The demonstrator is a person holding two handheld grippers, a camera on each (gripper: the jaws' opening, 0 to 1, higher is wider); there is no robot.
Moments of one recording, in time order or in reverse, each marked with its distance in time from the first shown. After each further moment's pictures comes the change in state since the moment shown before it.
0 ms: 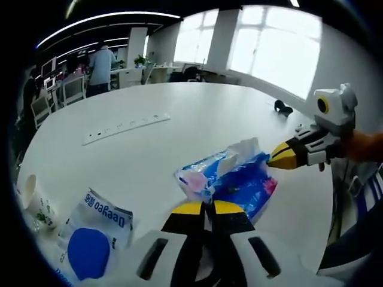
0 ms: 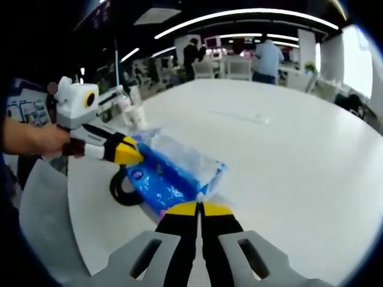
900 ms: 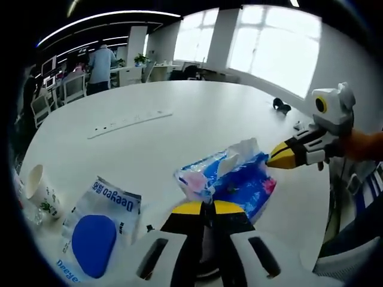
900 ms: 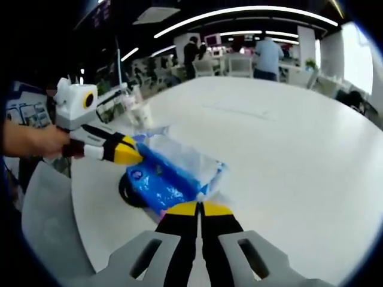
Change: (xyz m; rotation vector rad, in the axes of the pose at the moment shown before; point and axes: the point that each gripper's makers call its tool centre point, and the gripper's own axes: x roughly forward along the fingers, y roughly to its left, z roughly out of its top) left arm -0.021 0.004 -0.017 -0.001 0.013 -0.008; right arm 0.003 0.026 -0.007 0.024 0.016 0.011
